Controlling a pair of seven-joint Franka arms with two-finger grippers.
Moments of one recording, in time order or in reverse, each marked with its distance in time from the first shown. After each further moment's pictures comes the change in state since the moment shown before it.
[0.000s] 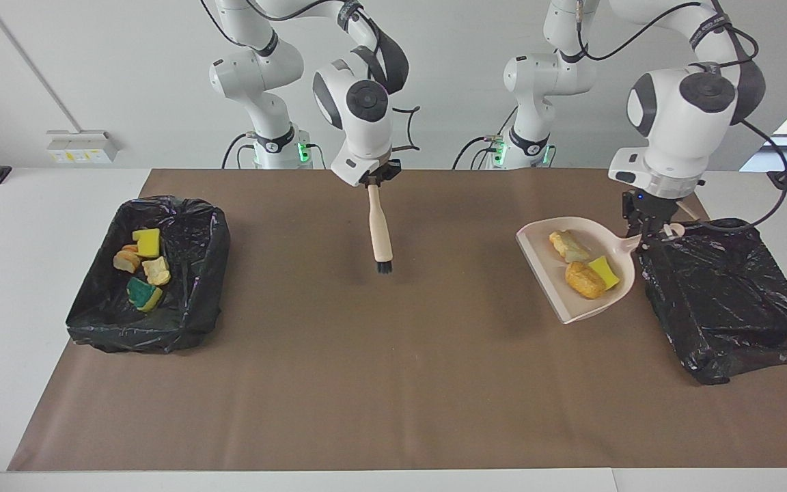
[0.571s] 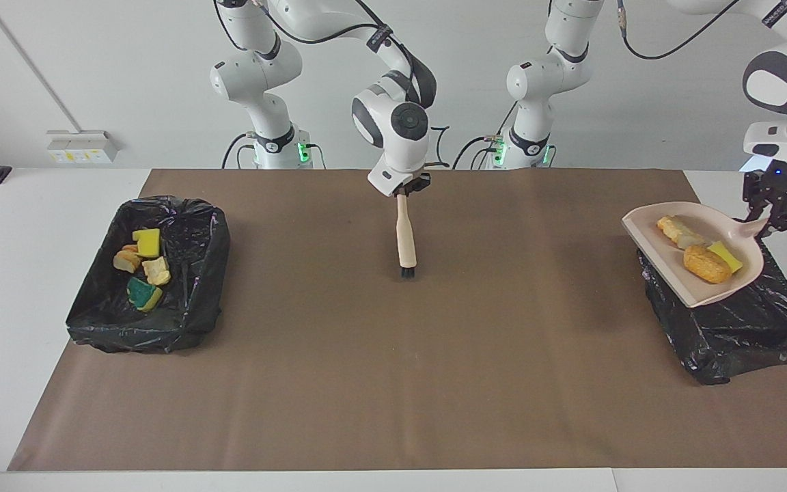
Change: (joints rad) left arm 0.315 0.108 0.005 0.233 -0.012 0.002 0.345; right arm 0.105 0.117 0.000 0.008 0.019 0.115 0.150
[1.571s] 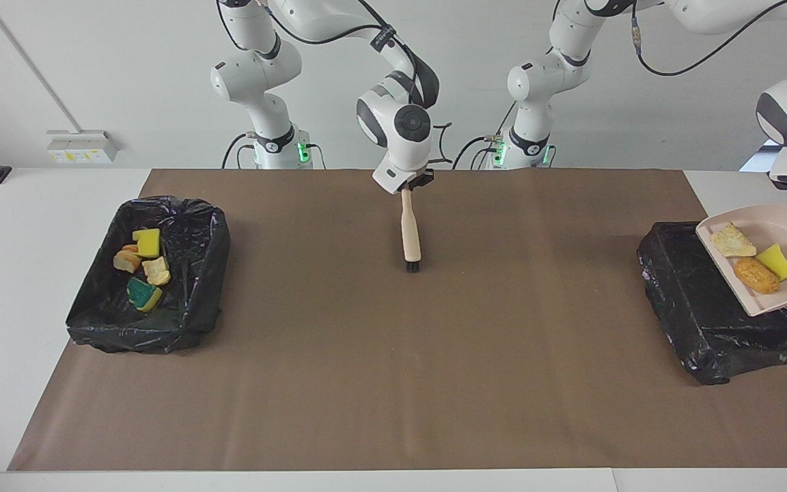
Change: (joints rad) left arm 0.002 0.099 -0.018 0.005 0.680 0.098 -0.132; right arm 0.032 0.000 0.000 -0.034 0.052 0.013 -0.008
